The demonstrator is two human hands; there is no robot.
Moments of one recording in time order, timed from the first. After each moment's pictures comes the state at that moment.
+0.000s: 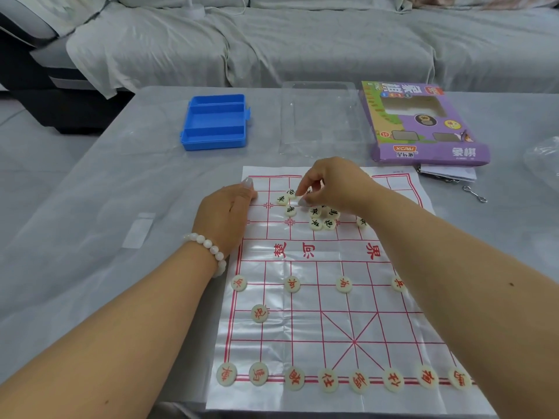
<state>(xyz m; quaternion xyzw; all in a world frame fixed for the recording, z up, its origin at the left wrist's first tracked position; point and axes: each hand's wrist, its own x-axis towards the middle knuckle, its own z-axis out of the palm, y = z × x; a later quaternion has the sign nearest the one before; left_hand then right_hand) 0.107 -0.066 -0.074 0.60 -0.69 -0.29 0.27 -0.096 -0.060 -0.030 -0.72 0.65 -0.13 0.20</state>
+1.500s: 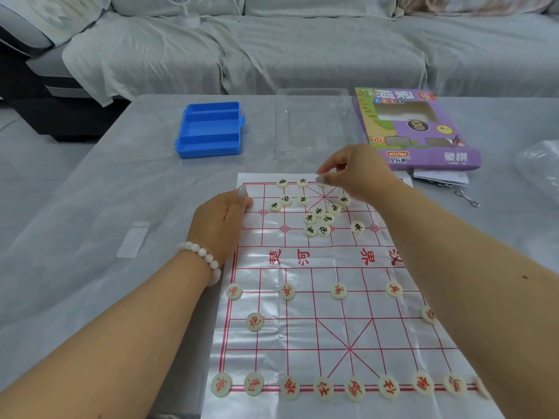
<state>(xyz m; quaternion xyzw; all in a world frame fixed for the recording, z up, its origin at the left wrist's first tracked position) 0.107 -0.064 -0.073 0.60 -0.69 -0.30 0.28 -0.132 -0.070 -0.027 -0.63 0.72 -0.23 0.16</state>
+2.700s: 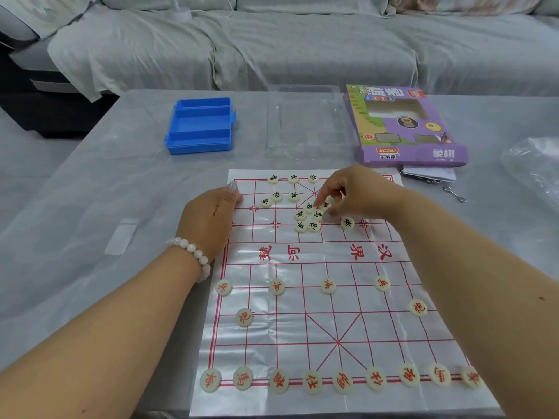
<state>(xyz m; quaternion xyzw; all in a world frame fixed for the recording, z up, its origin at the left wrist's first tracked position) 0.107 -0.067 -0.075 0.61 -0.70 -0.28 0.25 -0.140 -0.033 -0.022 -0.68 0.67 -0.12 0.27</state>
